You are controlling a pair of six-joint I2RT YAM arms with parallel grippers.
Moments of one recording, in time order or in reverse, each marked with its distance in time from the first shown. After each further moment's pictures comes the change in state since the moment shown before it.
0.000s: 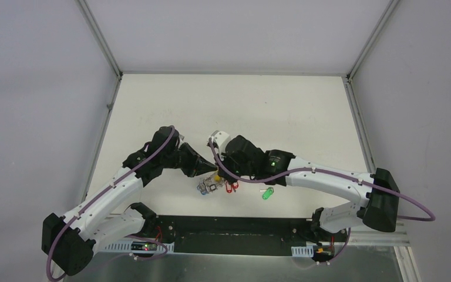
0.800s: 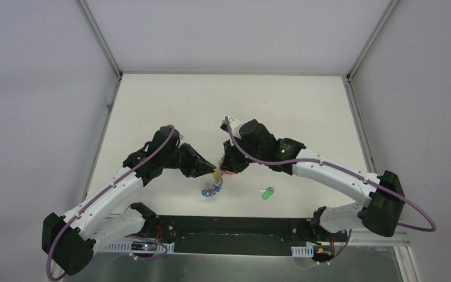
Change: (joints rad) left arm 0.000 0.011 0.006 -0.010 -0.008 0.048; right arm -0.182 -0.030 -0.005 0.006 -0.278 0.139
